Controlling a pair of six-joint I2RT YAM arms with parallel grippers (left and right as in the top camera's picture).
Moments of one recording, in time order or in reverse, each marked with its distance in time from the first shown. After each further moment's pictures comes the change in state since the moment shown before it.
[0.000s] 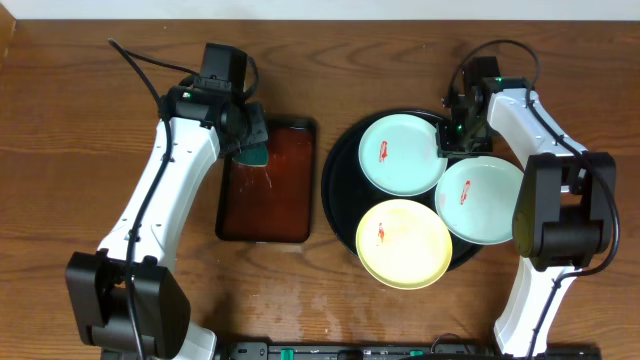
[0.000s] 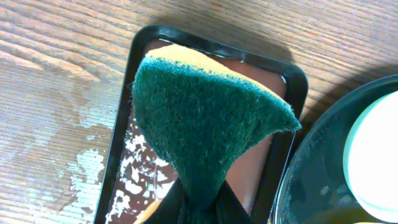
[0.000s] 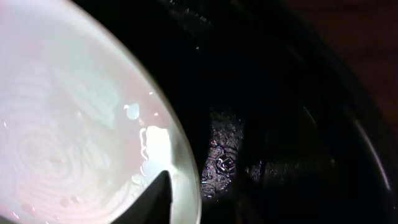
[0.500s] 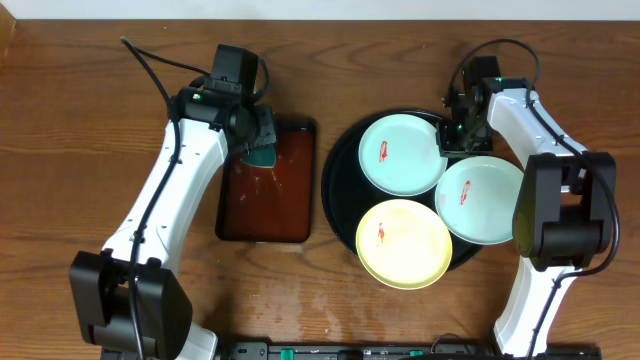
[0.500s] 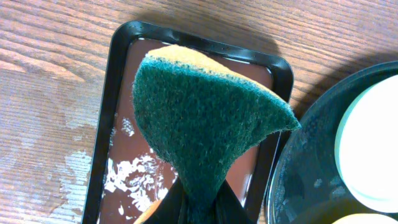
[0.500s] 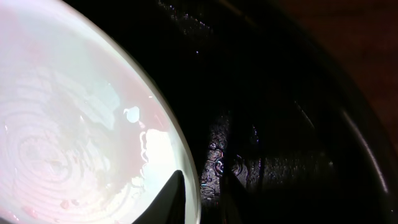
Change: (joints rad) left arm -0.038 0.000 0.000 0.005 0.000 0.003; right arm -0.001 0.000 0.000 0.005 0.000 0.000
